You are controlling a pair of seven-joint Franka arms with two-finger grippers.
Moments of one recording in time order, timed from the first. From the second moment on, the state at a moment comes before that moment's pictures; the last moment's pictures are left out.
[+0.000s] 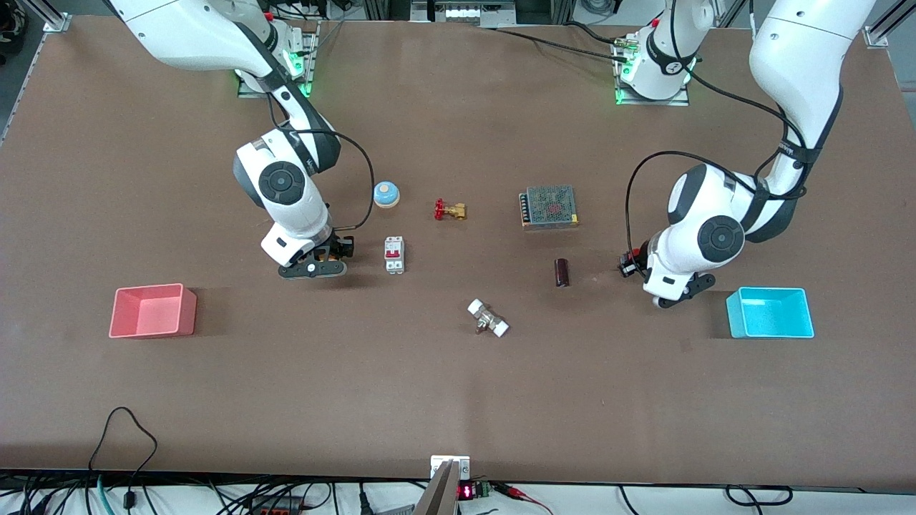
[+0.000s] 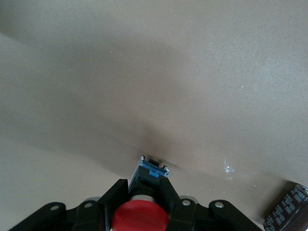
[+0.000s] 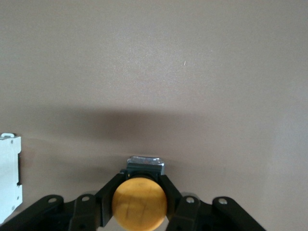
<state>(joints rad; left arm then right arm) 0.14 0.49 -0.36 -1.97 0.13 2.23 -0.76 0.18 0.47 0.25 -2.01 -0.33 2.46 0.55</state>
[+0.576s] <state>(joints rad) 0.15 0.46 -0.36 -2.06 0.13 2.36 -0.78 0.17 0.48 0.25 -2.01 -0.33 2.46 0.55</state>
